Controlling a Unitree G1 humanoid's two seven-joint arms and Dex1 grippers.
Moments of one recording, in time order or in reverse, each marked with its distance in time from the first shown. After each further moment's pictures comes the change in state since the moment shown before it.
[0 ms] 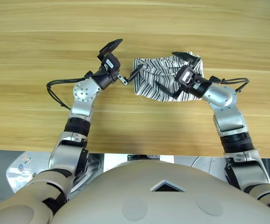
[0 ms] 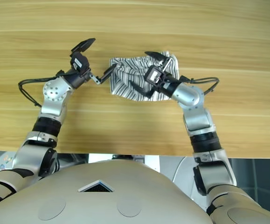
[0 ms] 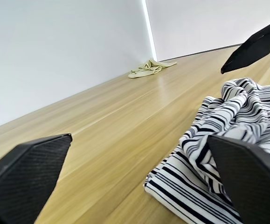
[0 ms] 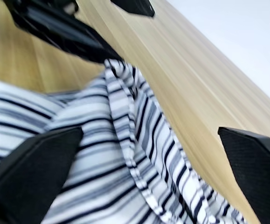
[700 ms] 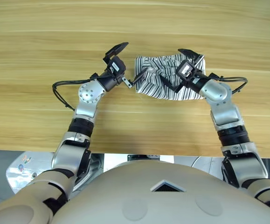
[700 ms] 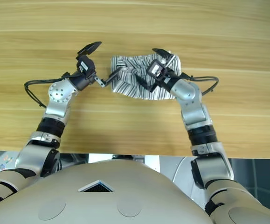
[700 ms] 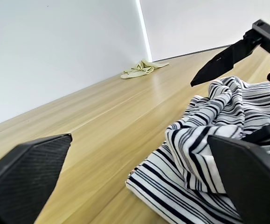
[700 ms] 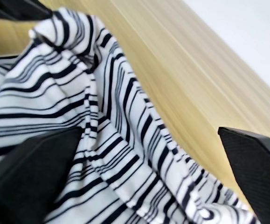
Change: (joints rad) left arm 0.001 -0.026 -0.026 0.015 0.019 -0.019 0.000; right arm -0.072 0.033 0.006 0.145 -0.040 0.035 -0.109
